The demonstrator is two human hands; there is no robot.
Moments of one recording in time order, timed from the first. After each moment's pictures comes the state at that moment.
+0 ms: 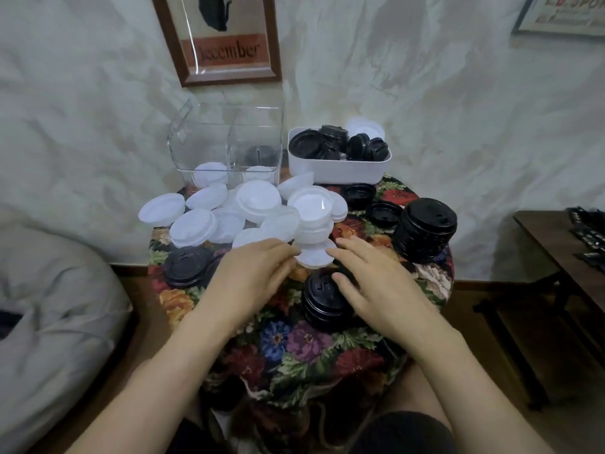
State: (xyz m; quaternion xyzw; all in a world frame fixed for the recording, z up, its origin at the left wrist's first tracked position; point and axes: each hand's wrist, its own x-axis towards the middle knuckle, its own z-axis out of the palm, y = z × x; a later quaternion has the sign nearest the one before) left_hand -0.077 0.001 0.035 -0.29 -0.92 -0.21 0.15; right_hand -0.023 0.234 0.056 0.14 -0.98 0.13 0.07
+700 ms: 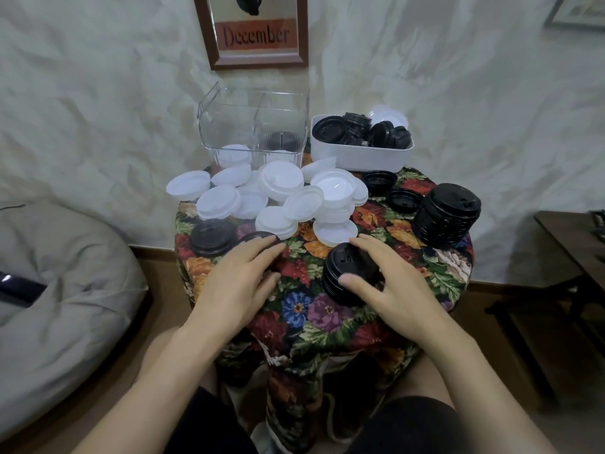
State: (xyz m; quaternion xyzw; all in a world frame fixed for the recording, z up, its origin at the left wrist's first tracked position) left_hand -0.034 -0.049 -0.019 -0.23 -0.93 -0.19 0.21; right_hand 0.005 0.225 0.027 0.10 -0.94 0.32 0.04
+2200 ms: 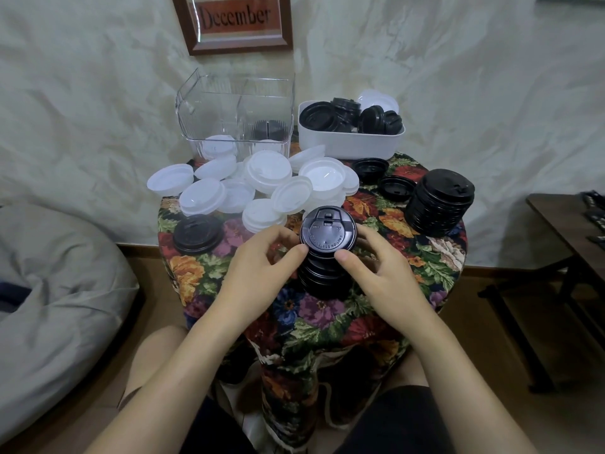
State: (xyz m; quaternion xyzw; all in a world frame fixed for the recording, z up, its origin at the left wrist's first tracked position) left_hand -0.027 0.000 0.014 -0.11 -0.84 -0.54 0.05; right_hand -0.002 0.215 0.012 0.07 -0.86 0.51 0.07
